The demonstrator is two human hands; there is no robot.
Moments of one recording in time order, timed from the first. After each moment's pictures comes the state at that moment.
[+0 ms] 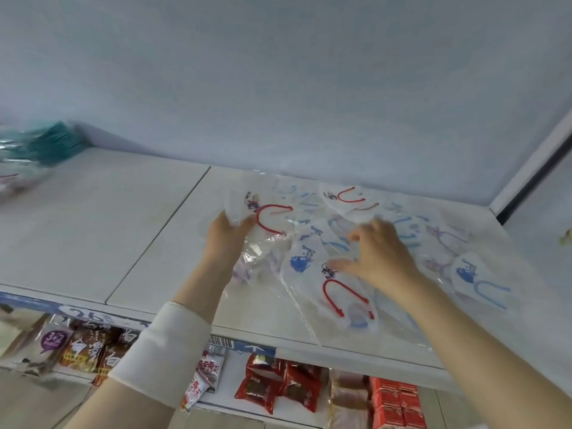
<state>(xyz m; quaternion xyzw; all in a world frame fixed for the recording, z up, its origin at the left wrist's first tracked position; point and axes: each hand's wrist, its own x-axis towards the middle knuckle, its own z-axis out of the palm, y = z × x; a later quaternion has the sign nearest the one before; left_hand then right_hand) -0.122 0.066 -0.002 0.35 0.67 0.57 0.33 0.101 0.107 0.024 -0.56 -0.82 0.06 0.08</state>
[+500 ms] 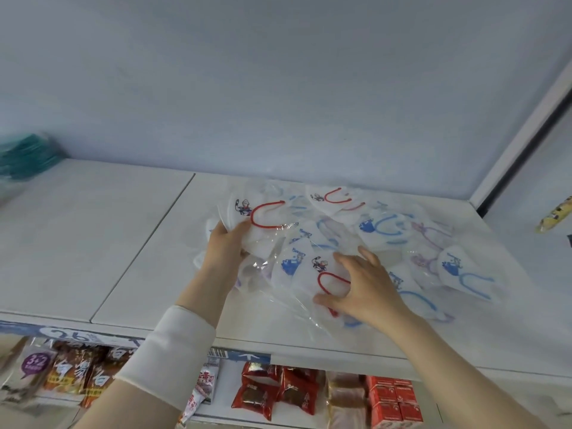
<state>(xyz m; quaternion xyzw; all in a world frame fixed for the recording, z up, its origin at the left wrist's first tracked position) -0.110 0.078 -0.008 0.26 0.56 0.64 0.46 0.112 0.081 -0.018 -0.57 -0.81 0.13 0.07</state>
